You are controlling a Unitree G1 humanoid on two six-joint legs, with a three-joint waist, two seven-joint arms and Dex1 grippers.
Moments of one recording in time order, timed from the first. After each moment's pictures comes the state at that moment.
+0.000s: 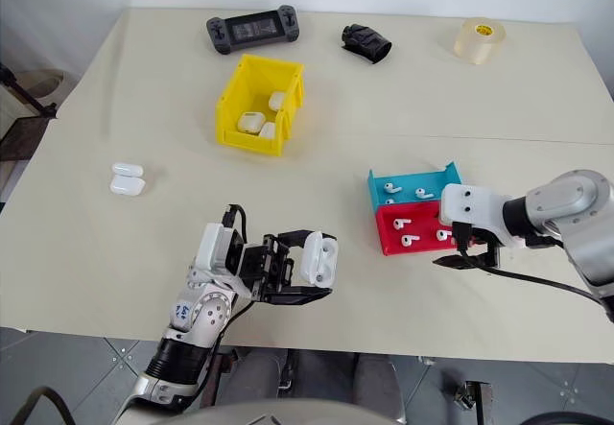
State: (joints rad) left arm -0.19 0.10 -0.19 -0.03 -0.60 -0.09 -1.31; right arm -0.43 -1.18 0.22 -0.08 0.13 0.35 1.30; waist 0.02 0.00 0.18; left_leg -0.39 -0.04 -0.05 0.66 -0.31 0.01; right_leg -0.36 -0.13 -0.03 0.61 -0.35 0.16
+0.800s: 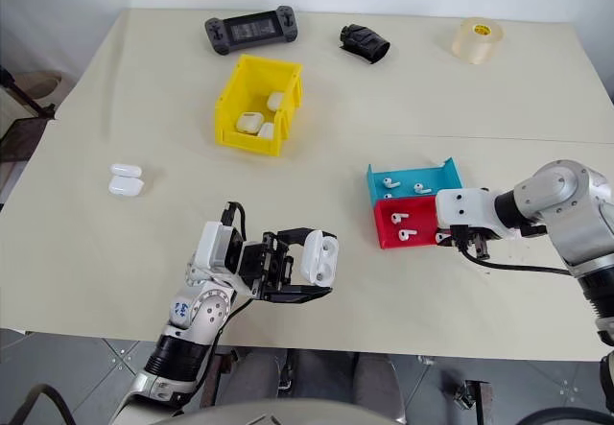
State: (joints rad) left arm -0.21 0.11 -0.19 -0.04 -0.60 -0.10 -1.30; right arm -0.54 -1.09 0.28 0.11 -0.03 0.15 1.41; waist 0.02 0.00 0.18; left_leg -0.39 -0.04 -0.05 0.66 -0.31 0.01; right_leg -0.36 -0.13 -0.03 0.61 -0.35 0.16
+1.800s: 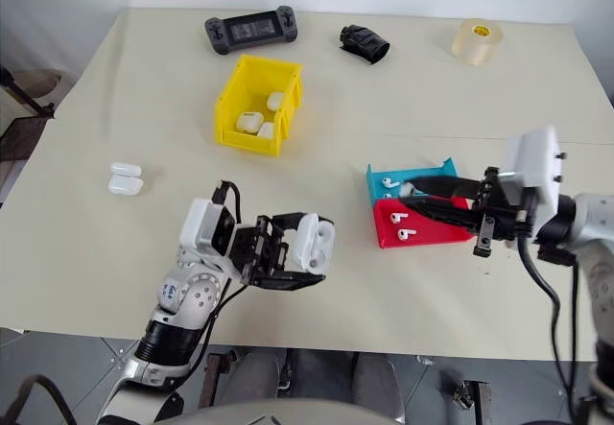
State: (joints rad) left arm -0.36 0.15 -0.14 -0.09 -0.69 0.07 -1.27; right arm -0.17 -0.69 -0.45 -0.60 0.88 0.59 0.94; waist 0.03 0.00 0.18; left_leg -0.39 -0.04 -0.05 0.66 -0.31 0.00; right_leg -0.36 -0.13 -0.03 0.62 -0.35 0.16
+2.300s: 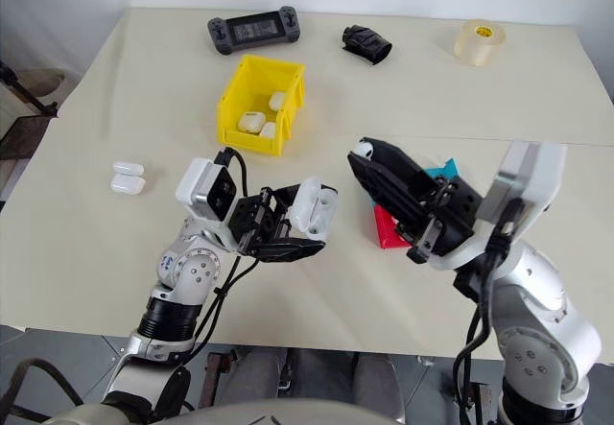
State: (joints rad) left arm -0.43 0.13 -0.13 -0.06 -0.76 0.22 -1.26; right arm -0.07 -0.42 -0.22 -0.84 0.96 0.48 0.51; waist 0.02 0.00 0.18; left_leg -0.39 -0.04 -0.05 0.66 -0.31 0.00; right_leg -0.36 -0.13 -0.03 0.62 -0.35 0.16
